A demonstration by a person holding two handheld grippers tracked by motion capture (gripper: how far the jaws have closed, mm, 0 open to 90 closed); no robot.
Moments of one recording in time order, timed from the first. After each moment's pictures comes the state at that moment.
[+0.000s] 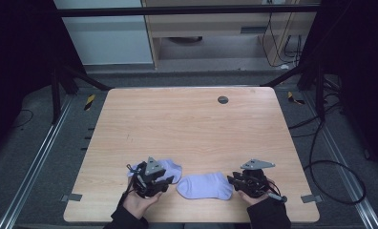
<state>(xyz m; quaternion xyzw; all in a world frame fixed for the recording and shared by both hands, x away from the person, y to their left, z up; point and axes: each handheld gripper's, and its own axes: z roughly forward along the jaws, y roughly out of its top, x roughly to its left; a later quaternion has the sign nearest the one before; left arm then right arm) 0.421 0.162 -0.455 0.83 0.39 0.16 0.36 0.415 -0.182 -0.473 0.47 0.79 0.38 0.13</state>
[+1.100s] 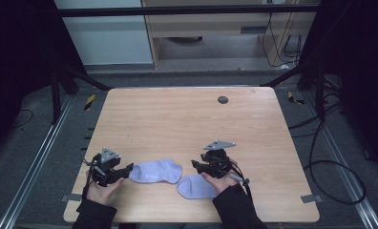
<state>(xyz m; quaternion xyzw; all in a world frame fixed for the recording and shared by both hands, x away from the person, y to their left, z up) 0.452 0.279 -0.468 0.77 0.50 0.22 0.33 0.465 -0.080 -0.450 0.44 0.79 0.41 0.11</state>
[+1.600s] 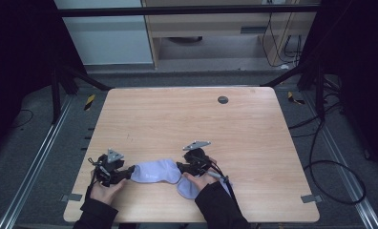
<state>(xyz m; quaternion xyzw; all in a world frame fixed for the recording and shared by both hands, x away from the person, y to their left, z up) 0.459 0.271 -0.481 0.80 0.49 0.21 0.29 0.485 -0.026 -0.477 0.43 0.81 0.38 0.10</state>
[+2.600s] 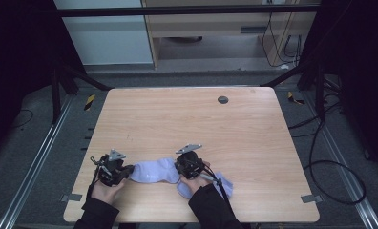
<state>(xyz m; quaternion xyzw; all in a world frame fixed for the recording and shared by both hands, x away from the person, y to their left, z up) 0.457 0.266 -0.473 0.80 0.49 0.16 0.31 0.480 -0.007 -0.482 0.42 0.82 0.37 0.11</state>
